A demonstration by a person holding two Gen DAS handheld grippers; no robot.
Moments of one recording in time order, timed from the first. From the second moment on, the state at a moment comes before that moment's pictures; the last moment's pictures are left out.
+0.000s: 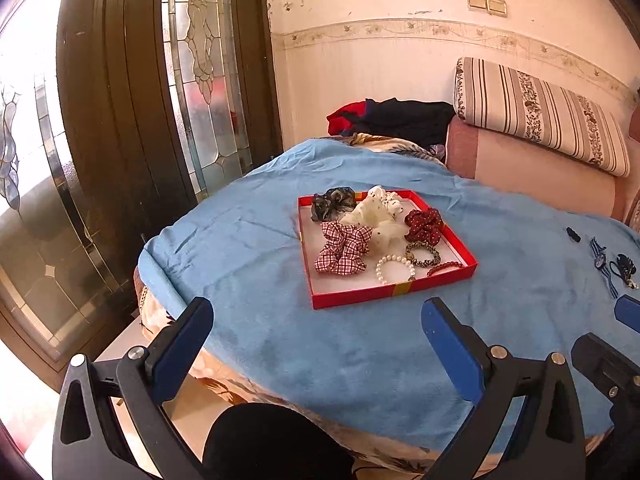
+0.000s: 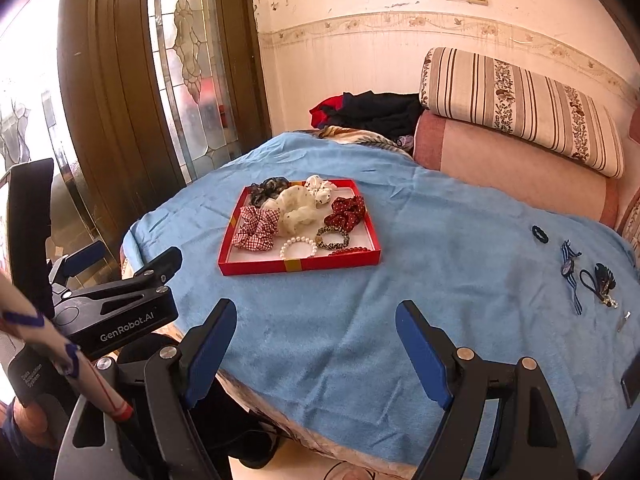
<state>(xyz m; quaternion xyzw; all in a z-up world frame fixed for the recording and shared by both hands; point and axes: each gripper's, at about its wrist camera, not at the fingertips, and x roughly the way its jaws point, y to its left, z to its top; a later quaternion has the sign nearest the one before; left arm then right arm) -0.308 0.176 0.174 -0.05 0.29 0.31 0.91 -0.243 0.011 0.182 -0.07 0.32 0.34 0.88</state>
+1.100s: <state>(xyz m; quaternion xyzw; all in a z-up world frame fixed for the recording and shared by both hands) -0.298 0.178 0.160 -0.04 0.31 0.31 0.90 -0.236 0.014 0.169 -0.08 0.34 0.34 0.88</state>
